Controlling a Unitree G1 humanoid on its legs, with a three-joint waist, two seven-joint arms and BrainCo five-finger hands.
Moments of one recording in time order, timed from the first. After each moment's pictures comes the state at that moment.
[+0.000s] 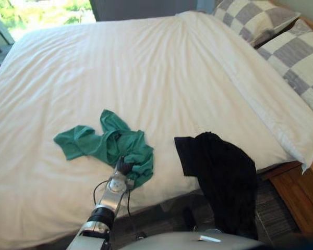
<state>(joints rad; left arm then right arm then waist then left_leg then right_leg) -0.12 0.18 -0.03 0.81 0.16 -0.03 0.16 0.23 -0.08 -0.26 1.07 0.07 0.03 0.04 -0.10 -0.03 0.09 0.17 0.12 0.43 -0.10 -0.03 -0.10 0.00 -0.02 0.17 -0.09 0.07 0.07</state>
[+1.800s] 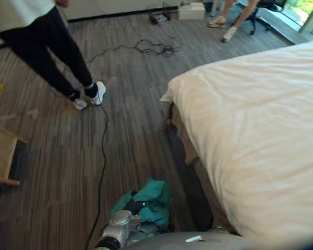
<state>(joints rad) 0.02 0.11 -0.07 1.01 -0.11 0.04 -0.11 0.21 -0.12 -0.25 1.08 0.09 0.02 0.19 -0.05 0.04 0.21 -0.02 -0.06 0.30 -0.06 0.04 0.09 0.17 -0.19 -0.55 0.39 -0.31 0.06</state>
